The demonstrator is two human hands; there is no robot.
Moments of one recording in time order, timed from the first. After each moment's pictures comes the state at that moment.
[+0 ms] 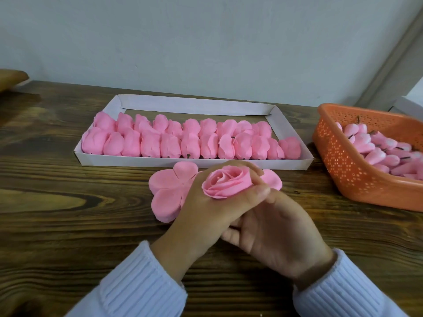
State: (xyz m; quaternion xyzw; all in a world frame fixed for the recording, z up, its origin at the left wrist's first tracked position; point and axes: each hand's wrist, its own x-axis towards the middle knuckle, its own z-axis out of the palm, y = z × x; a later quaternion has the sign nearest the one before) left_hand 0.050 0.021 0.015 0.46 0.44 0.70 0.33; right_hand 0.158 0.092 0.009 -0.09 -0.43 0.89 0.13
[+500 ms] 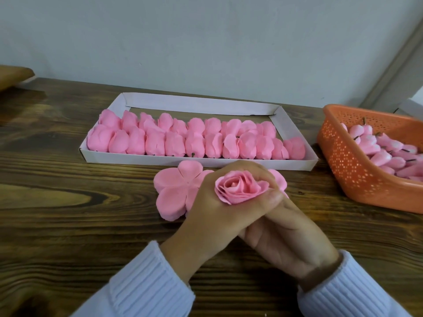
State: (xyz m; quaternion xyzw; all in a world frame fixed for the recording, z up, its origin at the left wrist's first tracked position) left_hand 0.055 0.020 0.019 0.50 0.40 0.71 0.30; right_hand 0.159 0.088 0.009 -0.07 -0.43 0.88 0.19
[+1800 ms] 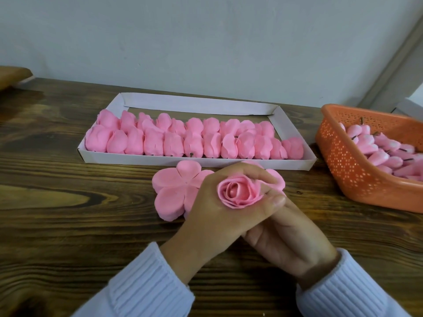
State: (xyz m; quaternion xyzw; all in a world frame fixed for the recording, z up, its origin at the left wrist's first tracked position) left_hand 0.057 0.019 0.020 0.51 0.44 0.69 0.27; right_hand 0.160 0.089 0.009 -0.10 -0.44 0.87 0.20
